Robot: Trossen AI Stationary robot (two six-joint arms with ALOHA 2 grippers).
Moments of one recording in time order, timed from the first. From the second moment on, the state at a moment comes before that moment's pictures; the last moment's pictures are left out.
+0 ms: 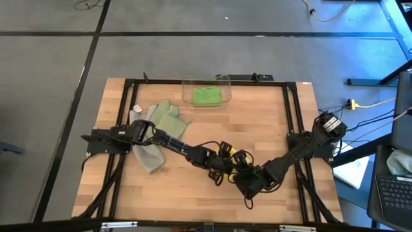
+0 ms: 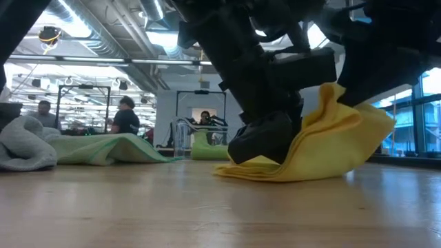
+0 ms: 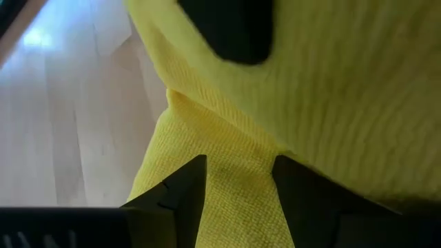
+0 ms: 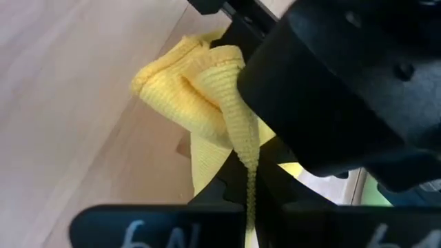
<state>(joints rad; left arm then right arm) -0.26 2.28 1.63 -0.30 -0.39 0.35 0.64 1.73 1.07 -0.60 0.66 -0.09</state>
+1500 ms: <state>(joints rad) -0.51 2.12 1.66 -0.93 -1.19 -0.09 0.57 1.72 1.07 -0.46 0.57 -0.34</state>
